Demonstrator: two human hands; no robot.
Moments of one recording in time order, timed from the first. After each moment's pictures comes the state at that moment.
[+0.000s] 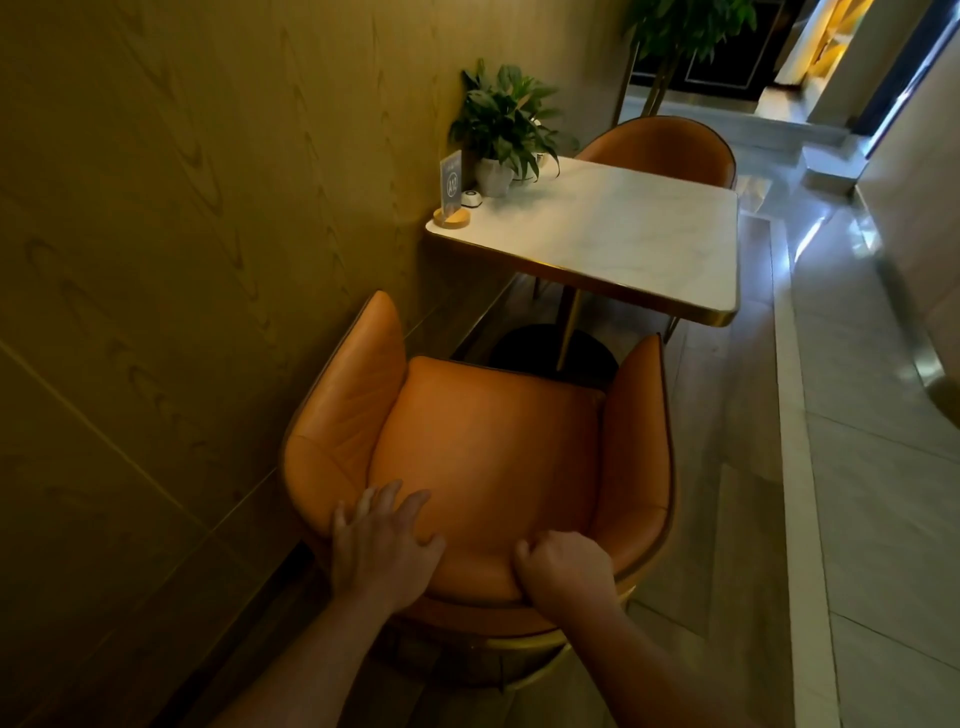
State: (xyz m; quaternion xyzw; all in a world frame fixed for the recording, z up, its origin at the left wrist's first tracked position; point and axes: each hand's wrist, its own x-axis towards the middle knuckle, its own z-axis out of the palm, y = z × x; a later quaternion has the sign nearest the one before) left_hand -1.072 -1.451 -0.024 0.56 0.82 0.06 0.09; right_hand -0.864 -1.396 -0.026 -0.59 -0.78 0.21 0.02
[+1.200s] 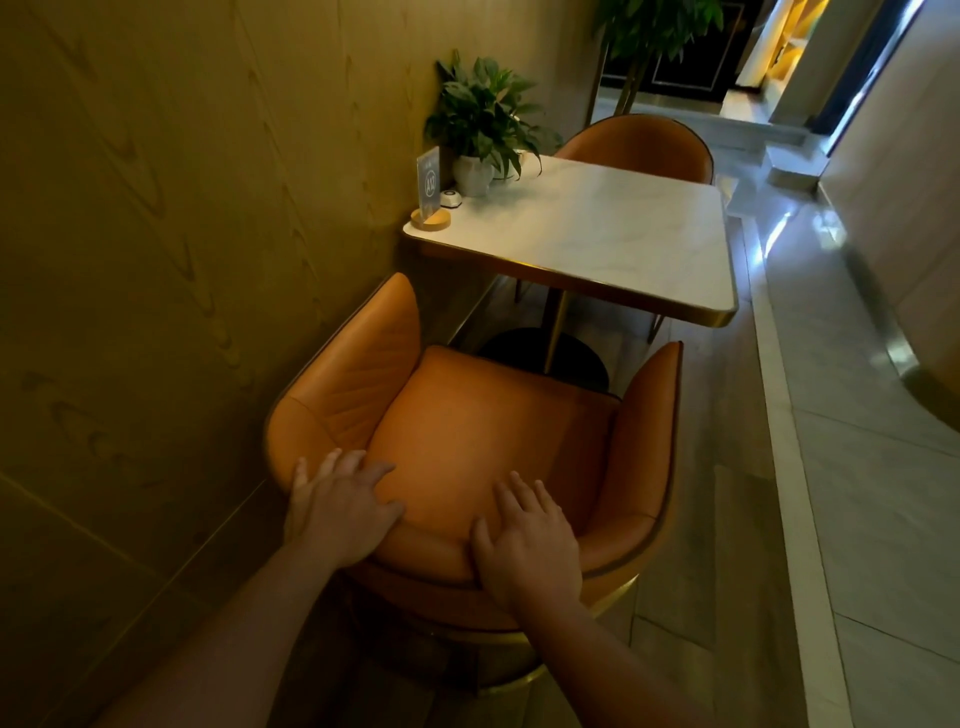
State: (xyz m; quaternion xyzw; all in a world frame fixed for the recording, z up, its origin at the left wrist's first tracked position) left_hand -1.154 -1.361 -0.024 0.60 0.79 0.01 0.10; right_hand -0.928 -1.352 -0.041 -0.61 -0.76 0.18 0.13
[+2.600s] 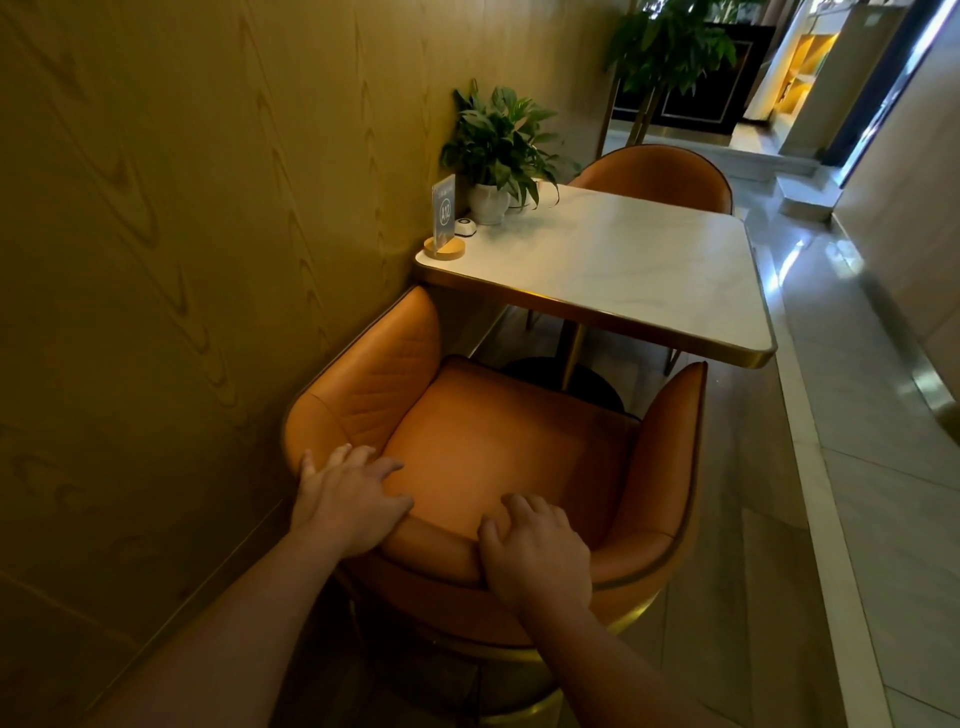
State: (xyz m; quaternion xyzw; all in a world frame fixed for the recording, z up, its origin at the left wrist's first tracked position) left_hand -1.193 -1.269 -0.033 0.61 0.79 0.01 0.10; right_hand -0.961 -1.273 -0.044 -0.63 -0.76 0.13 0.13
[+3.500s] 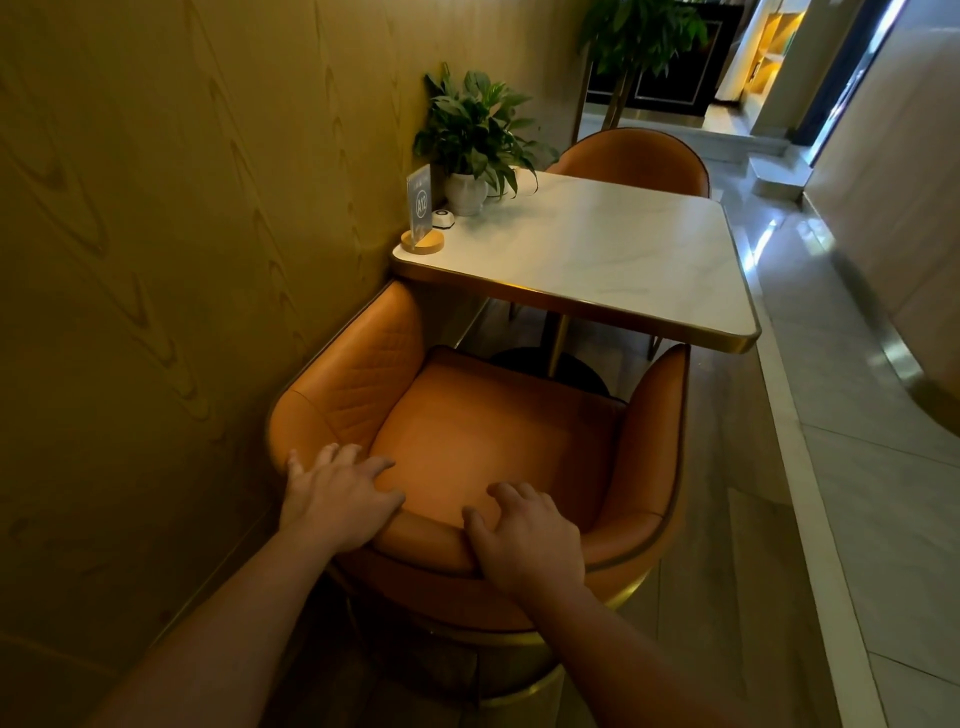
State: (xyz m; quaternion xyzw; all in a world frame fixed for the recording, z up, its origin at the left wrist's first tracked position) left_hand -1.202 -1.247 -0.036 0.62 0.78 -0.03 0.09; right_hand -0.967 -1.250 -0.043 -0.62 -0.76 0.16 0.12
